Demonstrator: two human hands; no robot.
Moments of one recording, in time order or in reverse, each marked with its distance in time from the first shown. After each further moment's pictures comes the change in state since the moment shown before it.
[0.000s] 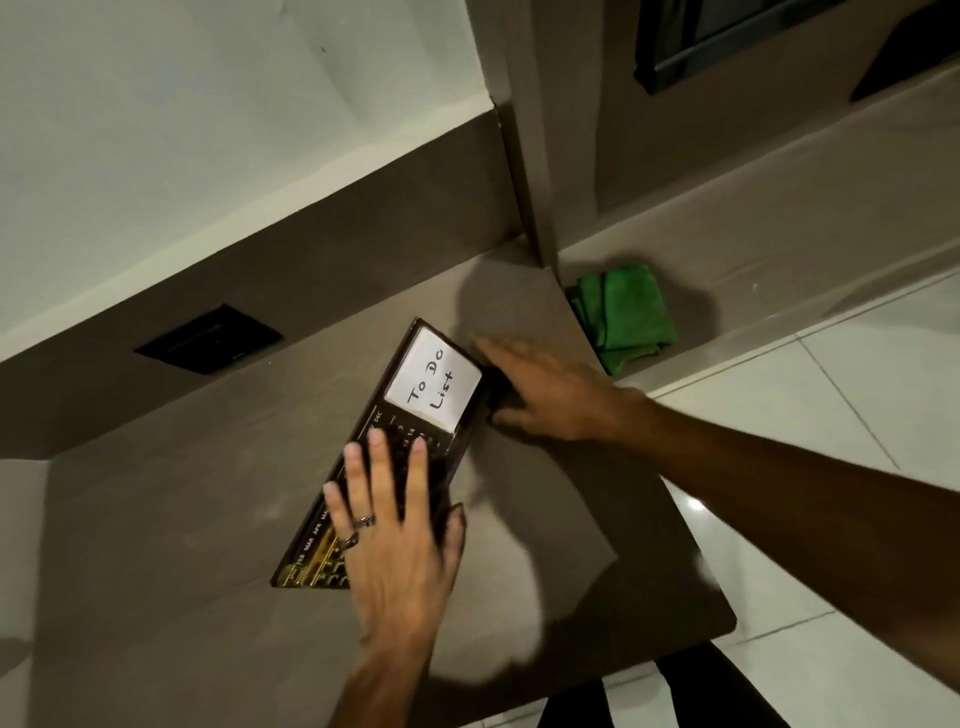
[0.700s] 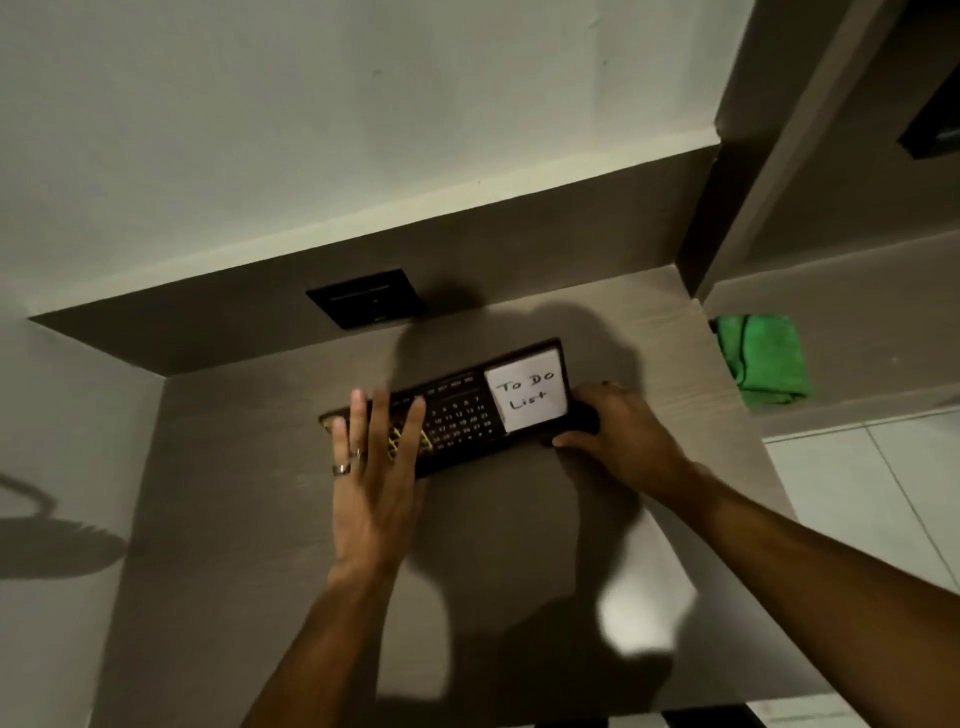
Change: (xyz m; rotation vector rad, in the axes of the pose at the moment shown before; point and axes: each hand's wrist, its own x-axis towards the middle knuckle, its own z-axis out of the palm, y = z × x) left_hand 0.019 -0.160 -0.004 0.109 -0.015 0.021; right_hand 0.027 -0.066 0.061 0.078 0.154 0.186
